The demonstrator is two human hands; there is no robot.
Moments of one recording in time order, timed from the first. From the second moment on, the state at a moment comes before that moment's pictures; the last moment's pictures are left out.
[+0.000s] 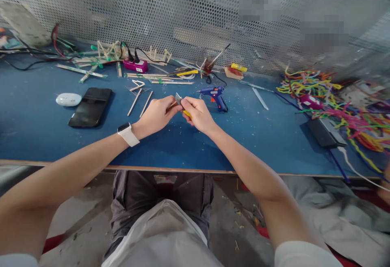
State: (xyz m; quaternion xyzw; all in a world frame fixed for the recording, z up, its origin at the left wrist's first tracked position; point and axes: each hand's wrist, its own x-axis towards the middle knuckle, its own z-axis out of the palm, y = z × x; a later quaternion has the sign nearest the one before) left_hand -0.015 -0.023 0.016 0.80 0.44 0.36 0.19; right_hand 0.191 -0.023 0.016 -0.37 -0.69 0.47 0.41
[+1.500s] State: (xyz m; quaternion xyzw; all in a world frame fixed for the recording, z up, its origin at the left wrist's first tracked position) left_hand -0.017 -0.027 0.023 0.79 0.42 0.37 0.24; right_hand 0.186 -0.029 0.020 -0.39 -0.68 0.47 0.40
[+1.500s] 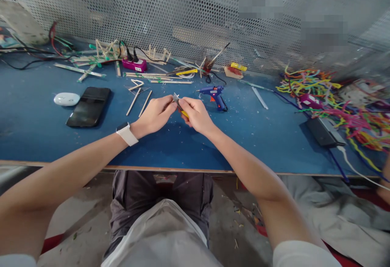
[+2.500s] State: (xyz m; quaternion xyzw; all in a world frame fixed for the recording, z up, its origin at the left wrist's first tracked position) left_hand -0.015 -0.025 0.023 0.79 0.45 0.35 0.22; right_hand 0.187 -0.025 0.013 -0.41 -0.66 0.45 0.43
